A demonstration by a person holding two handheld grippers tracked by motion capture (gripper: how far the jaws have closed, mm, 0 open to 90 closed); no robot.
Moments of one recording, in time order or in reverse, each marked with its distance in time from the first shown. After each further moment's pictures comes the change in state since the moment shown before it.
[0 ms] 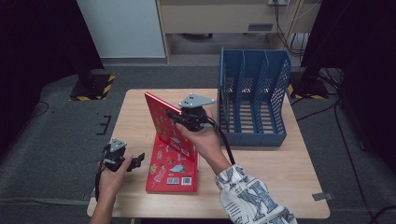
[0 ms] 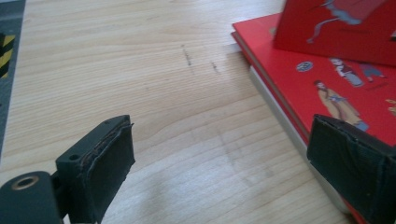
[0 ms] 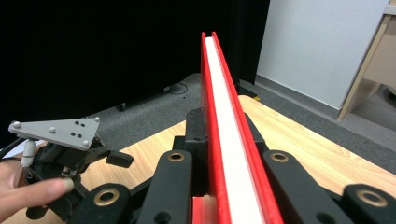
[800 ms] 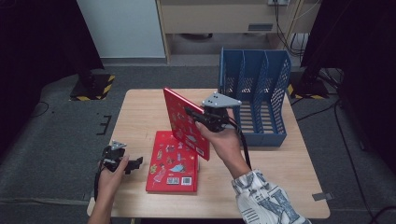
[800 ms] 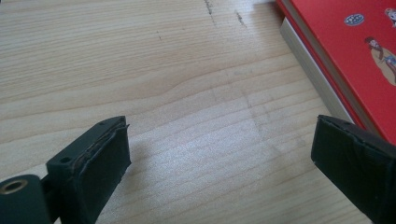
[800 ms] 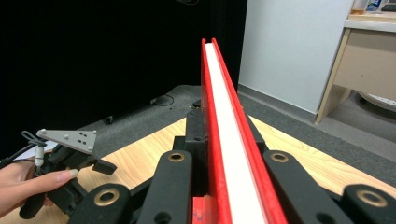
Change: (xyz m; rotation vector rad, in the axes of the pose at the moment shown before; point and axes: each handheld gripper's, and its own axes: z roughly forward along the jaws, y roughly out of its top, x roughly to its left) left arm 0.008 -0.010 0.013 0.130 0.013 -0.049; right arm -0.021 -0.001 -0.056 -0.057 -0.059 0.021
